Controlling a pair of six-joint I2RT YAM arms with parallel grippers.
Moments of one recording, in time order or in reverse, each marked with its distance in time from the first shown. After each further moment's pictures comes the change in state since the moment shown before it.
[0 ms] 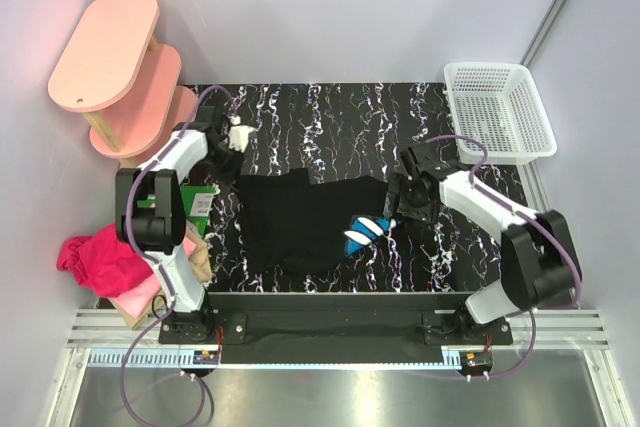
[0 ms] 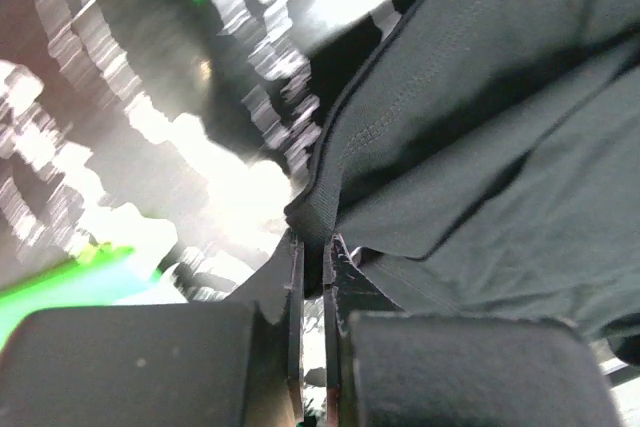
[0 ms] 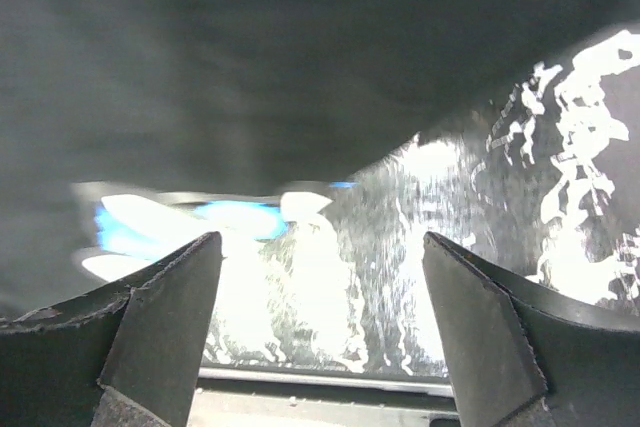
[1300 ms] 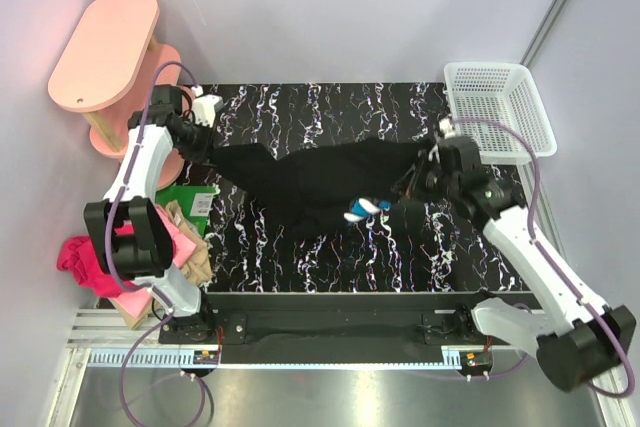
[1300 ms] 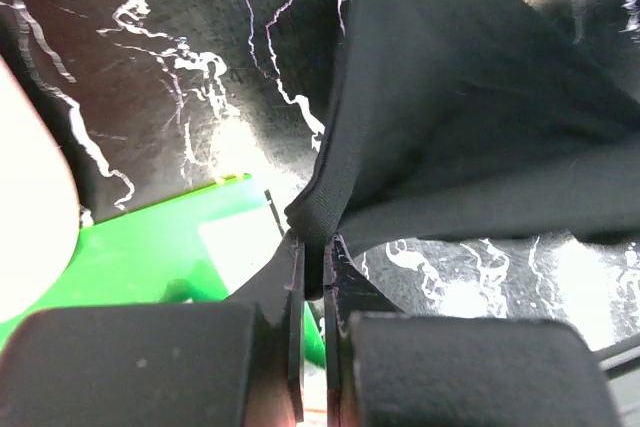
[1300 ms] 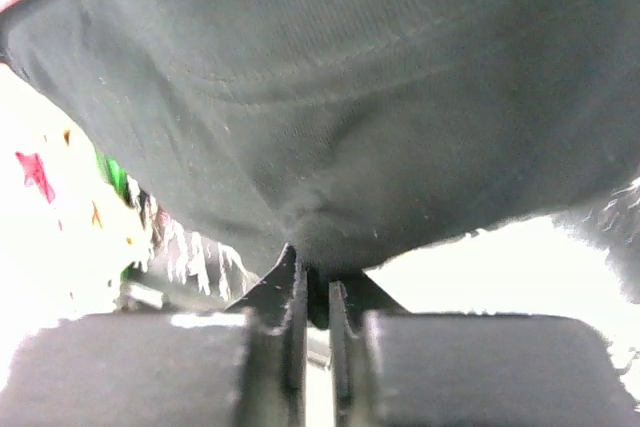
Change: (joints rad) left arm 0.174 -0.201 0.100 -0.092 0.063 0.024; right arm -0.005 -0.343 0.085 0.078 -0.127 0.052
